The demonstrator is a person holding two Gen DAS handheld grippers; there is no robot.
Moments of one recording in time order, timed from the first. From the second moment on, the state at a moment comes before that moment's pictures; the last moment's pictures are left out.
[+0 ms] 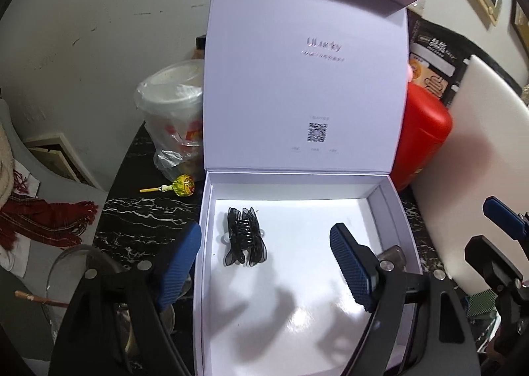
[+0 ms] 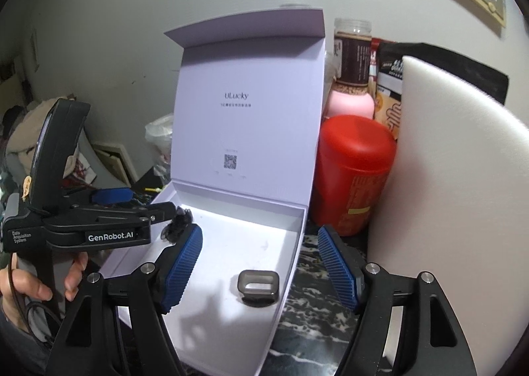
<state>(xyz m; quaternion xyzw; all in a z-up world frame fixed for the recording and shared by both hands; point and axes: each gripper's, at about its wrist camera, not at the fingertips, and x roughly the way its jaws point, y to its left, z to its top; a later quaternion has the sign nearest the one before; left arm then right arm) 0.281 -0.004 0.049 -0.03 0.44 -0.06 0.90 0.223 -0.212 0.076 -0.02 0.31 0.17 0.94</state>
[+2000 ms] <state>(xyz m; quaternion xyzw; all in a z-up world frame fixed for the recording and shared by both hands) 0.067 -0.009 0.092 0.05 0.40 -0.06 0.91 0.021 -0.224 0.090 -0.01 0.27 0.15 0.95</state>
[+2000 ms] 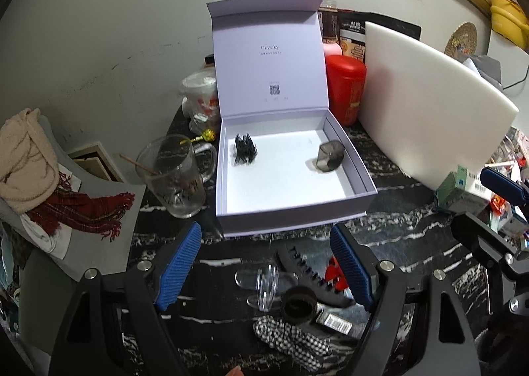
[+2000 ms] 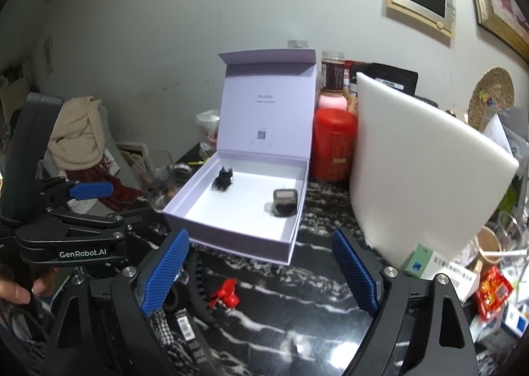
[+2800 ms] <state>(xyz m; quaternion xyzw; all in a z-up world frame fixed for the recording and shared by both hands) 0.015 0.004 0.023 0.03 0.47 -0.08 0.88 -0.015 -0.207 0.013 -0.02 0.36 0.18 0.92</state>
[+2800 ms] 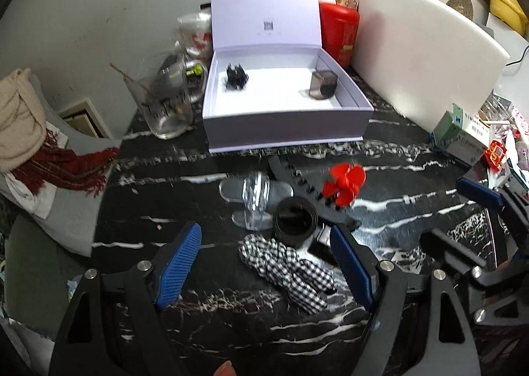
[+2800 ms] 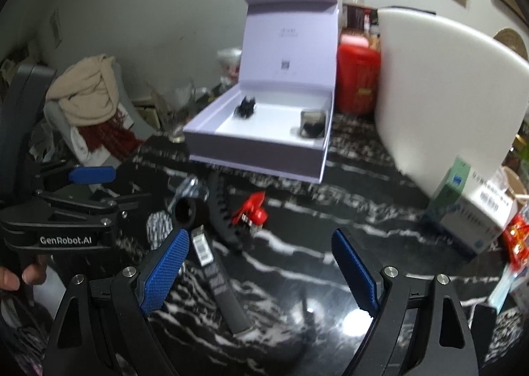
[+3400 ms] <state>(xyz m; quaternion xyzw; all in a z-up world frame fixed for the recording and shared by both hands) 0.011 -0.009 -0.036 0.04 0.50 -0.08 0.86 -0.022 -0.198 -0.048 -0.04 0.42 0.19 0.88</state>
